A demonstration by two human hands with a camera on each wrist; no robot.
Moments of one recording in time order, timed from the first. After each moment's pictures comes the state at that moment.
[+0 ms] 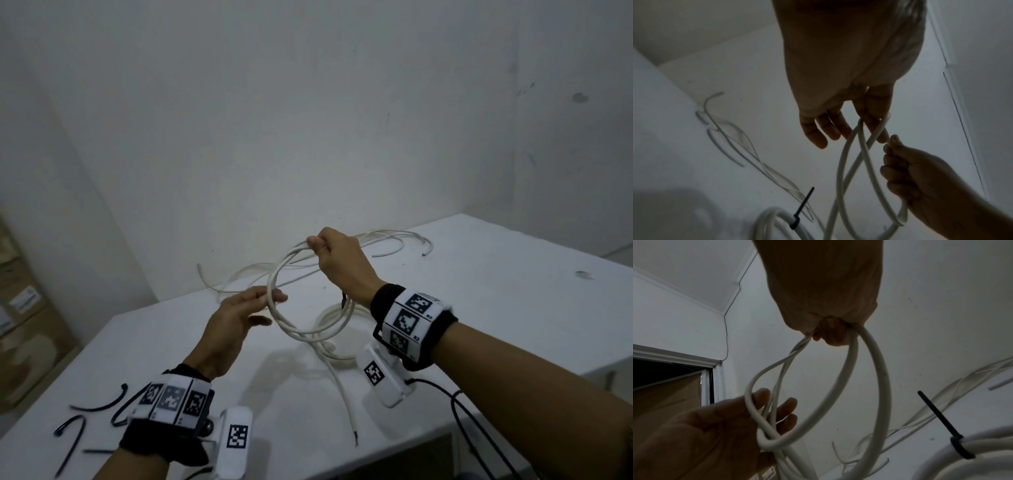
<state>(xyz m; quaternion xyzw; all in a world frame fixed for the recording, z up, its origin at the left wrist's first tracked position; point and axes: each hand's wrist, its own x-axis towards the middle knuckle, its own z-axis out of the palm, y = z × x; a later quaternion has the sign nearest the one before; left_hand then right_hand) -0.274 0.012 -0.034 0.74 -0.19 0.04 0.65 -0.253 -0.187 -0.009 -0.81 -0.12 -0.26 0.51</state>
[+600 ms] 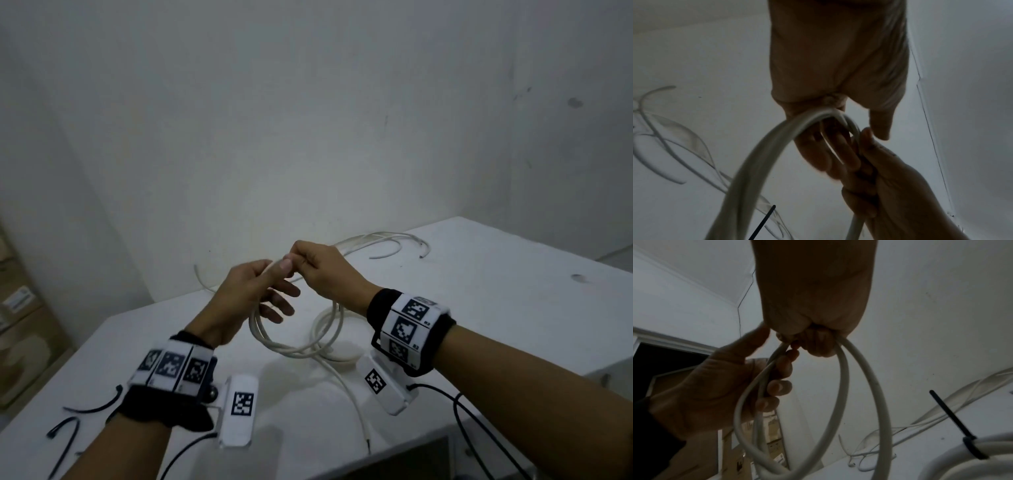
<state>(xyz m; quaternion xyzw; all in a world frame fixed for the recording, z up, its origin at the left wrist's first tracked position) -0.275 -0.015 0.011 0.79 -0.20 -0.01 0.58 -0.263 -0.178 -0.006 -0.82 -0.24 -0.21 0.48</state>
